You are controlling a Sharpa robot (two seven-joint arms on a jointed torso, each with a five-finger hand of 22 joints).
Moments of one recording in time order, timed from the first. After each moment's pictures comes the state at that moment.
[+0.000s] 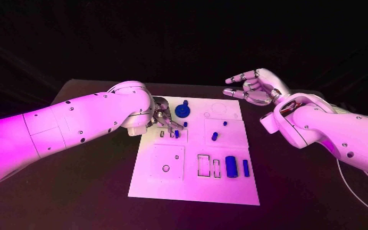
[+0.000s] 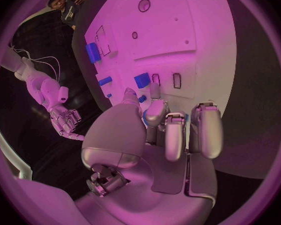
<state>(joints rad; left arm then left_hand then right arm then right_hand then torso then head) 1.33 -0.61 -0.05 1.38 -1.04 0.22 -0.64 1.17 0.07 -0.22 0.29 0.07 1.01 0.05 0.49 0.59 1.34 -0.02 1.18 1.14 1.47 -0.07 1.57 1.31 0.07 1.46 0.03 1.43 1.31 1.13 -0.96 0.11 1.61 -0.94 -0.51 0.15 1.28 -0.06 -0.01 0.15 0.23 0.97 0.15 0.07 0.09 1.40 0.06 1.22 1.31 1.47 -0.02 1.48 1.31 0.07 1.42 0.09 1.41 1.23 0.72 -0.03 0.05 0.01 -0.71</state>
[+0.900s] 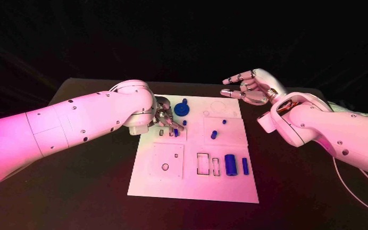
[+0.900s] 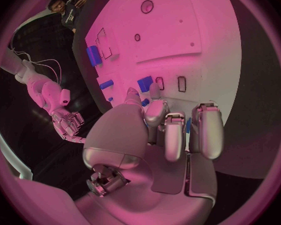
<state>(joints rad) 1.33 -0.59 -0.05 1.38 -1.05 0.25 -0.64 1.21 0.09 -0.22 0.28 0.07 1.00 0.05 0.50 0.62 1.34 -0.03 1.19 1.15 1.47 -0.07 1.57 1.31 0.05 1.46 0.03 1.44 1.31 1.13 -0.94 0.11 1.60 -0.94 -0.49 0.13 1.28 -0.06 -0.02 0.15 0.24 0.97 0.15 0.07 0.09 1.40 0.06 1.21 1.31 1.47 -0.02 1.48 1.31 0.07 1.42 0.09 1.40 1.22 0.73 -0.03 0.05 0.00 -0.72</state>
